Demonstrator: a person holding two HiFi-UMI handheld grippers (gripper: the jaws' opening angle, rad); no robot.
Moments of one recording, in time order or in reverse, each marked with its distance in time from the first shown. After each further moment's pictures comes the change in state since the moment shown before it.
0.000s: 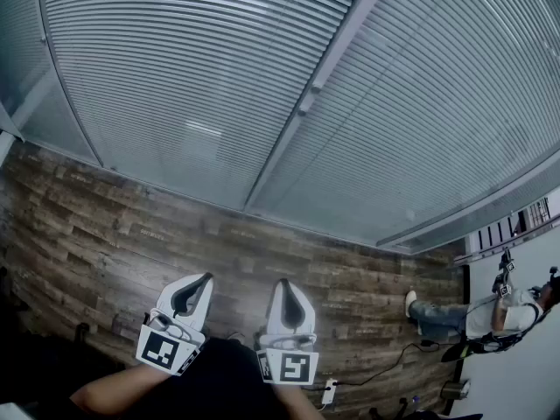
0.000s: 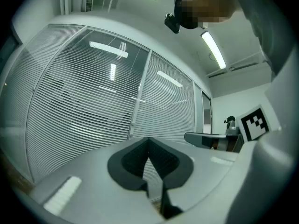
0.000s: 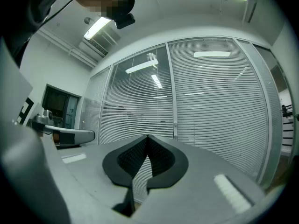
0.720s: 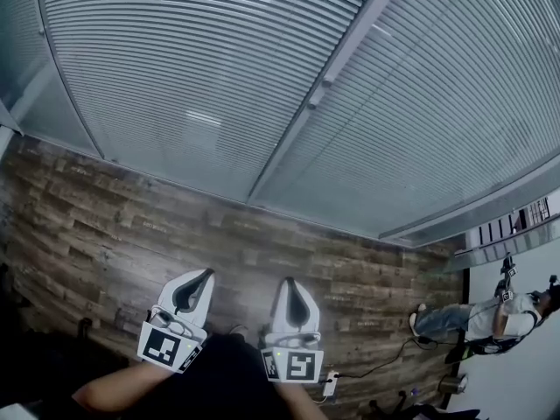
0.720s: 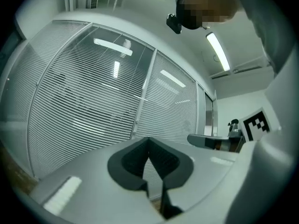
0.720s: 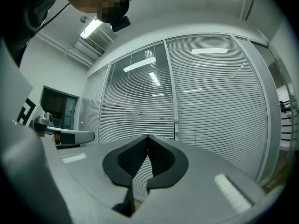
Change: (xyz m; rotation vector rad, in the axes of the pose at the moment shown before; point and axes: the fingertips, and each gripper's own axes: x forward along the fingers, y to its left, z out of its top) left arm -0.004 0.021 -0.004 -0.054 0.012 0.008; right arm 0.006 0.010 -0.007 0.033 0.021 -0.010
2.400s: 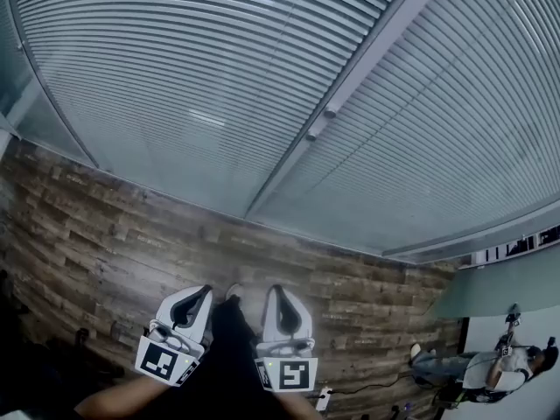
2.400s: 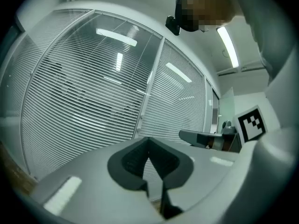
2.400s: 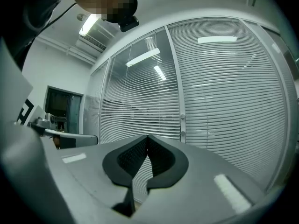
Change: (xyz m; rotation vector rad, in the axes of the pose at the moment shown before) left arm 0.100 0.042 -0.011 -0.039 0.062 0.030; right arm 0.120 -0.032 -0.003 -0.018 0.060 0.105
